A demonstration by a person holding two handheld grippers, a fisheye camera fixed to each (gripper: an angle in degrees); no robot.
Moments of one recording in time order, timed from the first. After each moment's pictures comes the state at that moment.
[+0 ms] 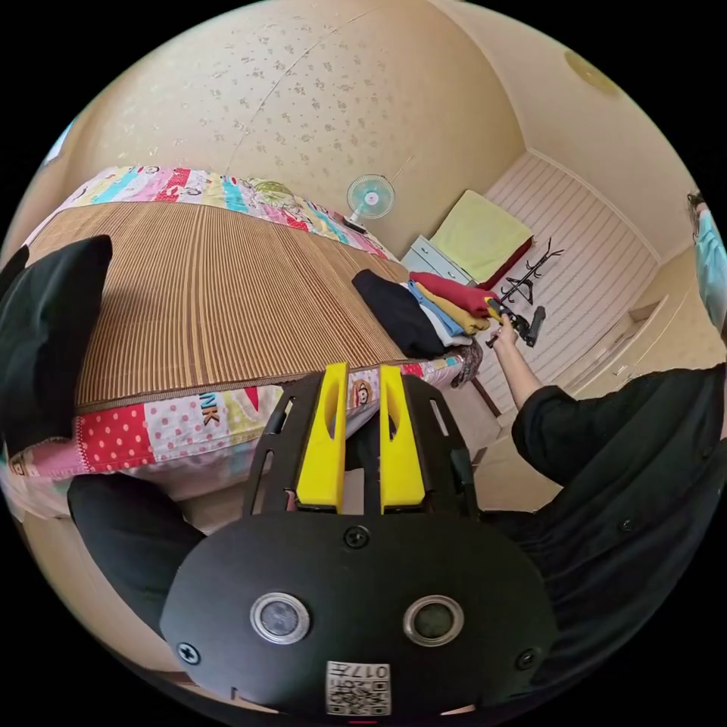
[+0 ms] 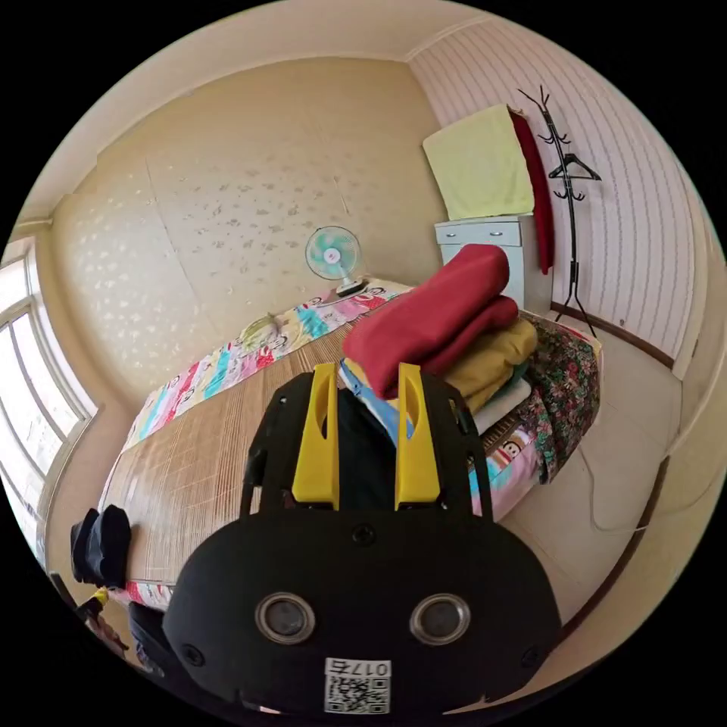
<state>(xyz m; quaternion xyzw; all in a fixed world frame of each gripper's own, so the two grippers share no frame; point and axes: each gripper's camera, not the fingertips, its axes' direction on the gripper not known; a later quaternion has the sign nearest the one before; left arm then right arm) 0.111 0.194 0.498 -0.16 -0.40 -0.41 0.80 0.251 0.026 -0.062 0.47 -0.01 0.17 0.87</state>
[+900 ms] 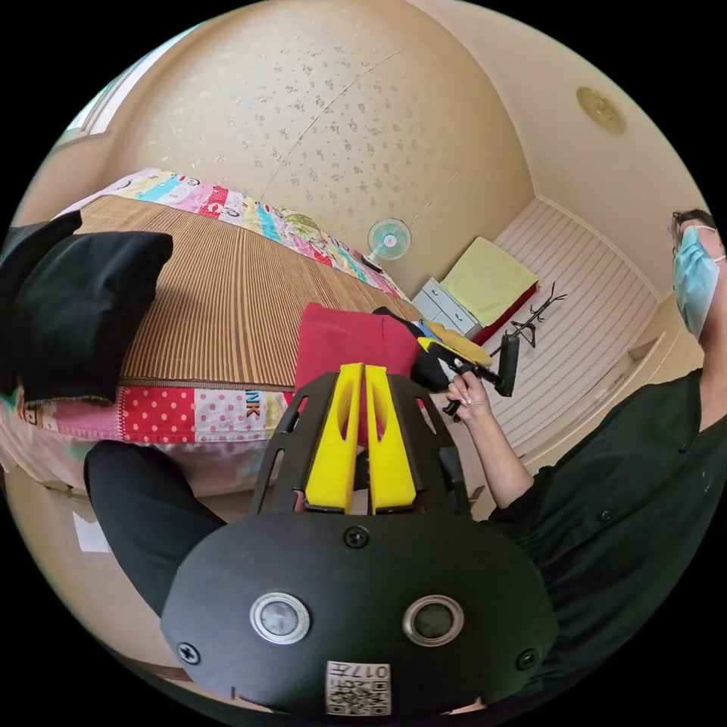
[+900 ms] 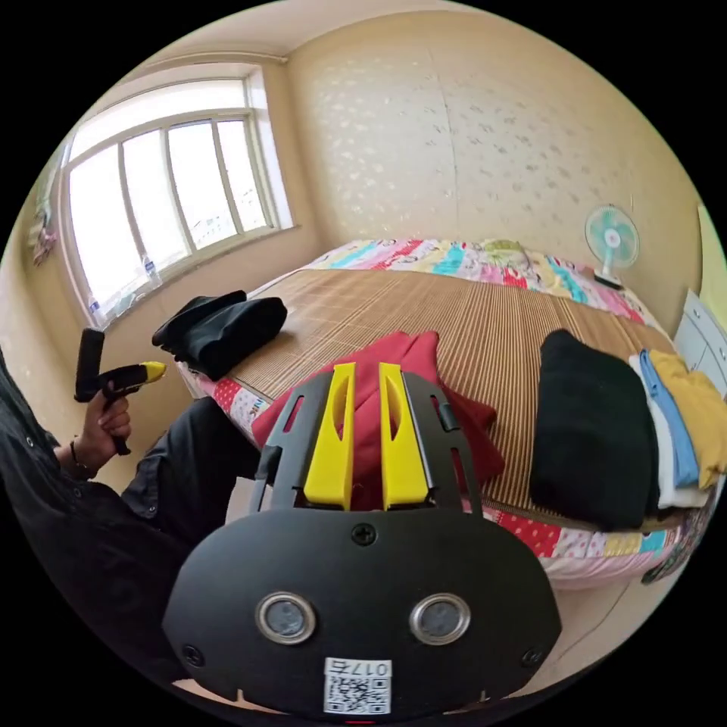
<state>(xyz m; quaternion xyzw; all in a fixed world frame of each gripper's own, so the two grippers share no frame) 0.157 0.196 0.375 -0.09 -0.45 -0.41 0.79 -0.164 0.097 0.005 0.33 -0.15 -0.24 0.90</state>
